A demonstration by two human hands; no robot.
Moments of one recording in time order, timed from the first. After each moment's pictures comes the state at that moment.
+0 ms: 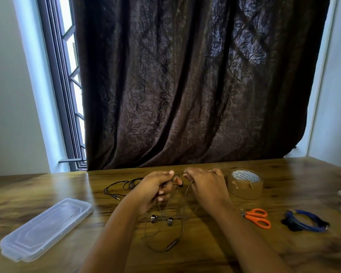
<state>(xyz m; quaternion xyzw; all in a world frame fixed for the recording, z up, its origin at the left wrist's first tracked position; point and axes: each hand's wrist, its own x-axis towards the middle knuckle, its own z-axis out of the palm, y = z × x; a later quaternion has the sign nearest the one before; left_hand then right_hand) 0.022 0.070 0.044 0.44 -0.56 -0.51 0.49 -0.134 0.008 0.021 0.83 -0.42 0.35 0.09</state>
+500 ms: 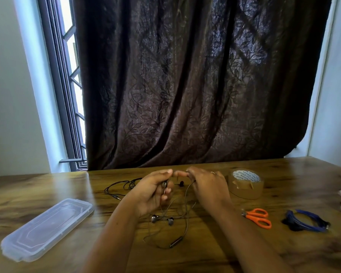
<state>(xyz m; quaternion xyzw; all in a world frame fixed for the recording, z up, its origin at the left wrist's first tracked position) 0.024 0.075 0.044 0.38 -0.48 -0.59 0.53 -0.134 0.010 0.022 0.83 -0.44 0.33 0.08</state>
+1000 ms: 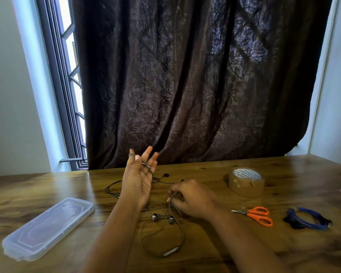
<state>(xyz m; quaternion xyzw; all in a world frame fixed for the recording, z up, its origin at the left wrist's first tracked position) 0.036 0.064 0.043 0.24 -0.33 -0.42 0.81 -0.115 0.023 0.021 0.93 -0.30 0.21 -0.04</state>
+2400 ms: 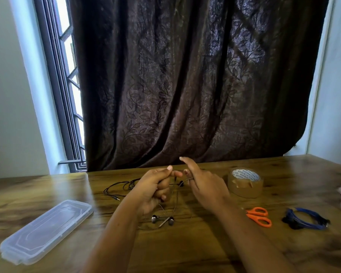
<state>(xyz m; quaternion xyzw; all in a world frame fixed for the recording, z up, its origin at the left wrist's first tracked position) 0.020 0.072 0.045 0.42 -0.49 -0.52 0.56 -0.138 0.013 0.028 0.86 -0.39 0.33 0.00</state>
